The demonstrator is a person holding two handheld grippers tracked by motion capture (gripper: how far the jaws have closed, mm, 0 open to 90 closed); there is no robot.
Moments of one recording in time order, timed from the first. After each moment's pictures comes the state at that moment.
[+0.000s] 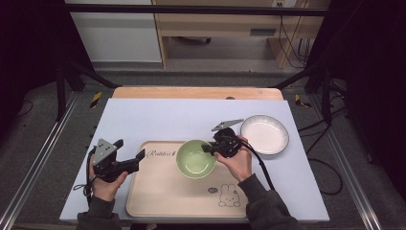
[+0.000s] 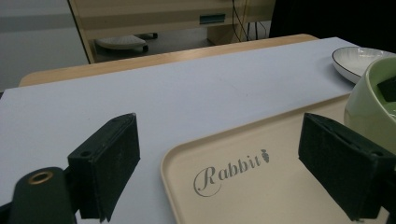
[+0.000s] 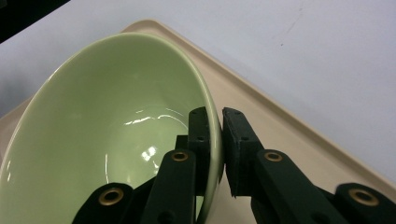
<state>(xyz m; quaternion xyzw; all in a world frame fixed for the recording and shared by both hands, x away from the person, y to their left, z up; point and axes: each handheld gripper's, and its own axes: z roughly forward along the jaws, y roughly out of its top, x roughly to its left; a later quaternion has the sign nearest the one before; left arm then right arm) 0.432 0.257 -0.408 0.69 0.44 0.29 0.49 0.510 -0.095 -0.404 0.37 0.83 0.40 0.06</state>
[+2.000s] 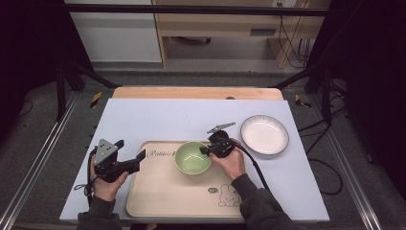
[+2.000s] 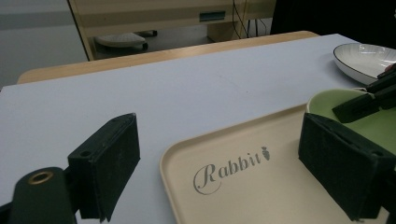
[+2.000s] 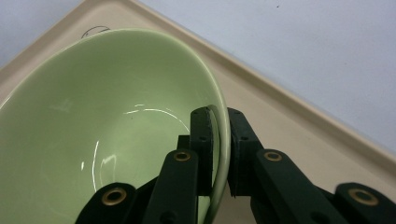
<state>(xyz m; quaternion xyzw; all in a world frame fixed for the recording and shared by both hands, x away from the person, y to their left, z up) 0.433 0.256 -0.410 0.70 0.44 0.29 0.48 0.533 -0.083 -0.450 0.41 0.83 0.38 0.05</state>
